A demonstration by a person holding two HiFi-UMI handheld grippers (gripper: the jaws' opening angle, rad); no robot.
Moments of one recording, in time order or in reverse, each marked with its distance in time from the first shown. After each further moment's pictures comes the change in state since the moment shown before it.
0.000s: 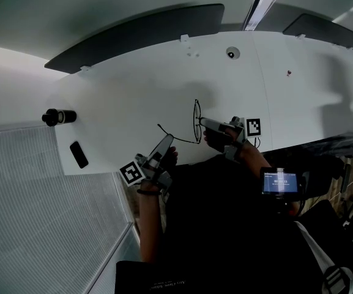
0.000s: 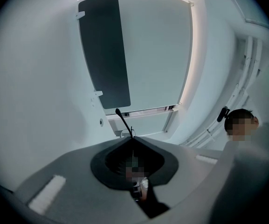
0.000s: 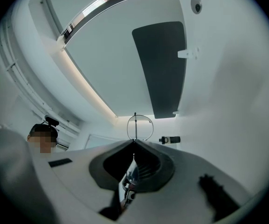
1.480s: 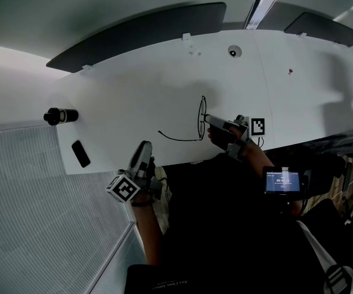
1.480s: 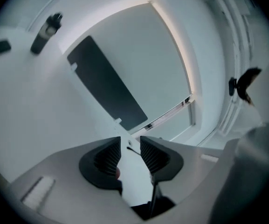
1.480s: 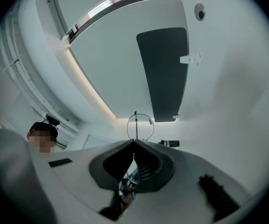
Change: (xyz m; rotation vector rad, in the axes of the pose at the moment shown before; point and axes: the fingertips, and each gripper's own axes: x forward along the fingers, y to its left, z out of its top) left arm -0.086 0.007 0.049 0.382 -0.161 0.374; right arm -0.002 0.003 0.006 -0.035 -0.040 -0.001
